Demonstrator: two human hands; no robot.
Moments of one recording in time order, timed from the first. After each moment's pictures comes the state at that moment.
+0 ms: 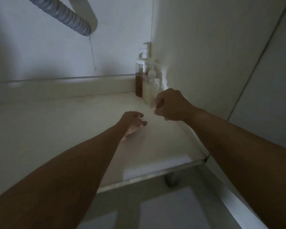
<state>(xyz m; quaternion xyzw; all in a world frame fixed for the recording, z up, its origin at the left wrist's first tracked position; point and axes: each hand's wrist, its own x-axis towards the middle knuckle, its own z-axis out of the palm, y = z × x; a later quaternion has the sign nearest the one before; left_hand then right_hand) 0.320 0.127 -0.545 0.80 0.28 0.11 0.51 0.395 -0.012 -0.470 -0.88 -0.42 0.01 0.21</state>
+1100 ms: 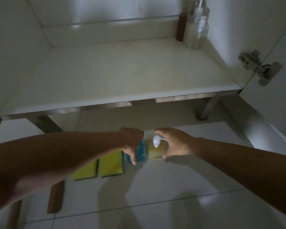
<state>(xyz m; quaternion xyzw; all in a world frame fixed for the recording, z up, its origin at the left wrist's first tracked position) 0.043 0.067 -0.635 0.94 0.15 -0.30 0.02 0.181 -0.074 -0.663 -0.77 -0.59 0.23 0.05</state>
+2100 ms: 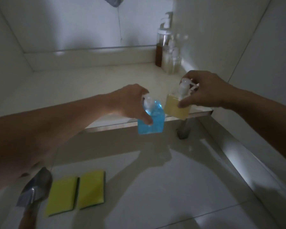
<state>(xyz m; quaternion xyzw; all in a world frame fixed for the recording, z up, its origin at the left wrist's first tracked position) 0.116 0.054 -0.464 0.98 0.15 -0.01 0.16 0.279 -0.115 -0.458 -0.85 -0.44 0.07 0.27</state>
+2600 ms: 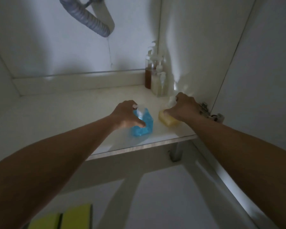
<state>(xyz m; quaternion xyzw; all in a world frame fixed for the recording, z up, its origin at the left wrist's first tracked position) 0.199 0.099 -0.501 0.93 0.24 0.12 0.25 0.336 -0.060 -0.493 -0.93 -0.25 -0.01 0.27</state>
